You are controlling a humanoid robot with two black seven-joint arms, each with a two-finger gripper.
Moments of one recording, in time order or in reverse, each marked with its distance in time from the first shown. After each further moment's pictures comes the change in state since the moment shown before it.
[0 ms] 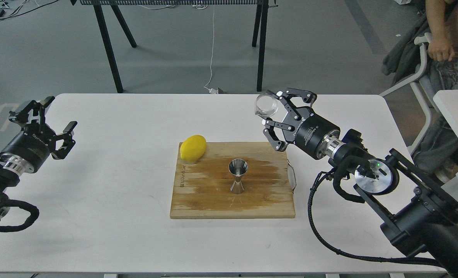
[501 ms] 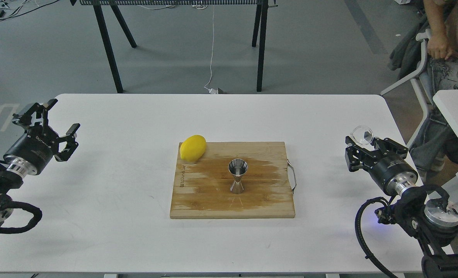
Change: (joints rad) left arm 0.004 -0.007 -0.001 0.000 -0.003 0.000 0.000; right arm -0.279 0.012 0.341 -0.226 0.328 -0.057 -0.006
